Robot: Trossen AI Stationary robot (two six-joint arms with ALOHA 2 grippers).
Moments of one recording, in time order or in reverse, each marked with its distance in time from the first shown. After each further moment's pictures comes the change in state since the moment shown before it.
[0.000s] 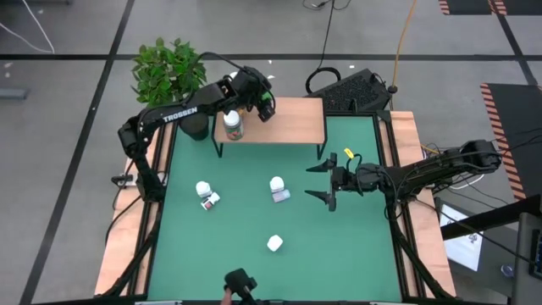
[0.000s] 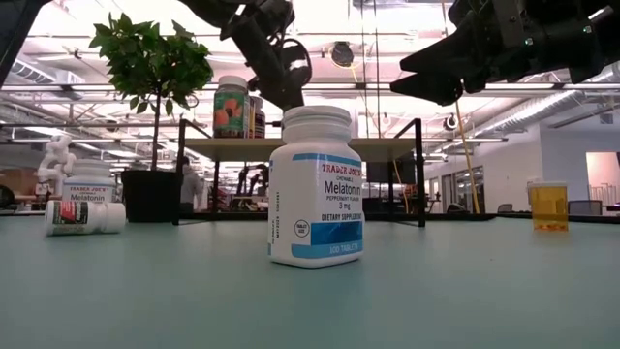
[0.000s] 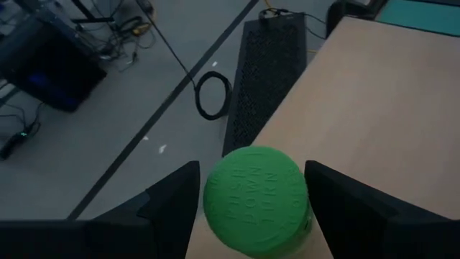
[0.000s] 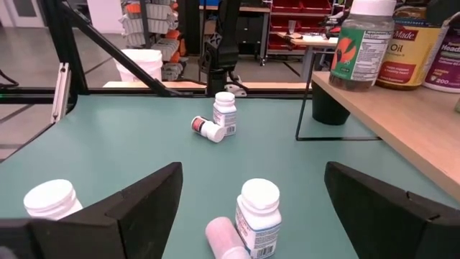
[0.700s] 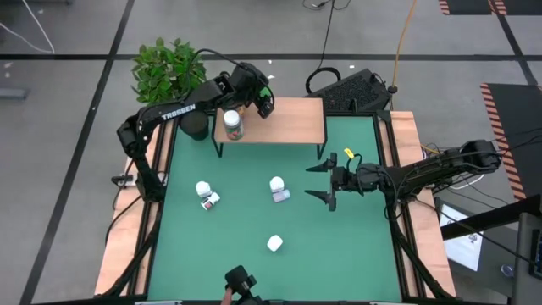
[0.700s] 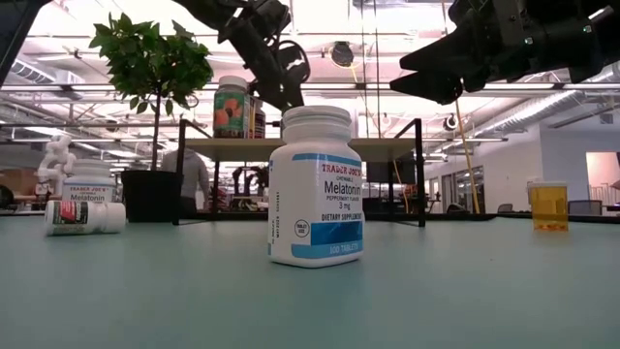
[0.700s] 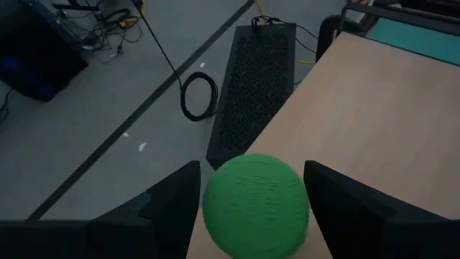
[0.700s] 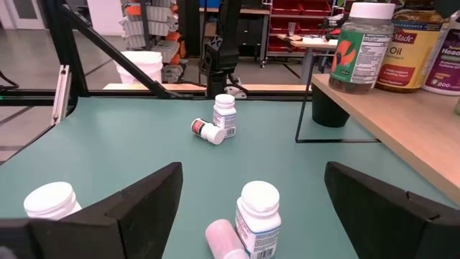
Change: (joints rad) left arm 0.036 0.003 0.003 -0.002 0.092 -0.080; right arm 0.000 0.000 0.000 0.008 0.000 -0.005
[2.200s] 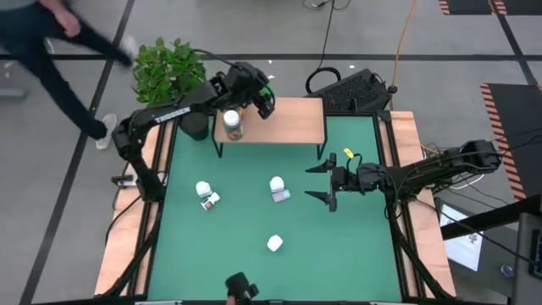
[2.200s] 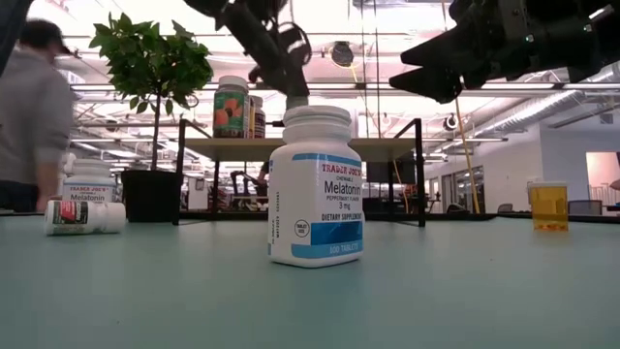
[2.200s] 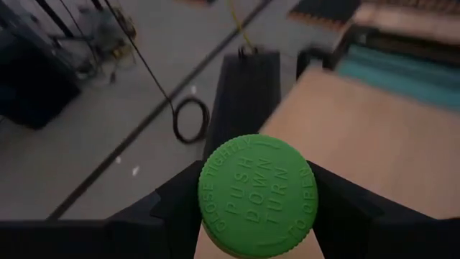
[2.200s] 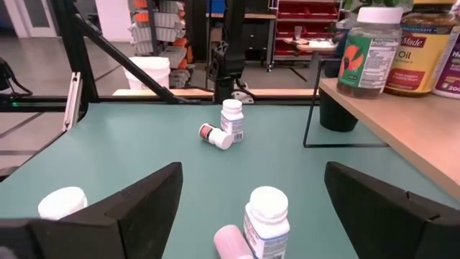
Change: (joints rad) left arm -0.037 -0.057 -0.001 0.037 0.010 0.029; right arm 0.000 0.000 0.000 0.014 -0.025 0.011
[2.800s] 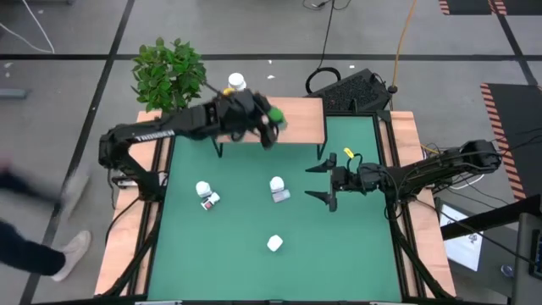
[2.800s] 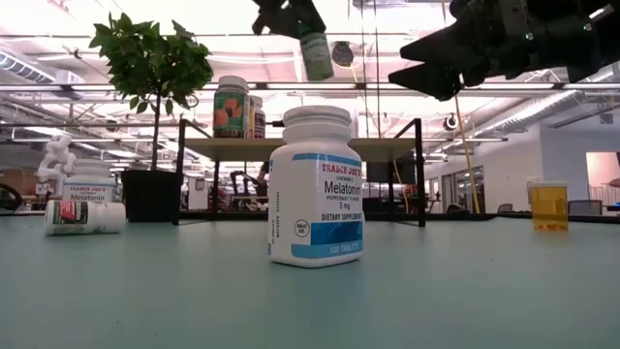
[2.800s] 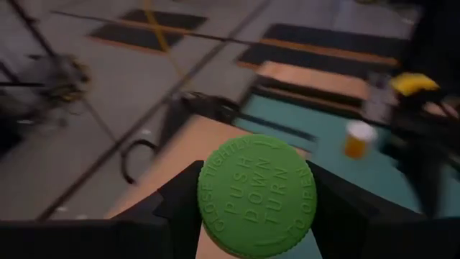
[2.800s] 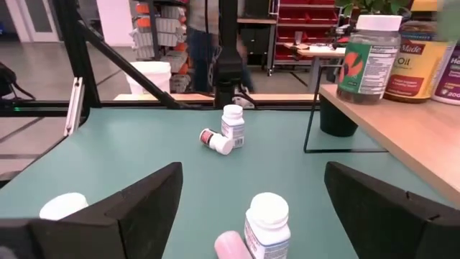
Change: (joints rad) left arm -0.284 -0.153 -0.040 0.020 -0.094 -0.124; right arm 0.000 0.000 0.000 0.022 -0.004 -0.003
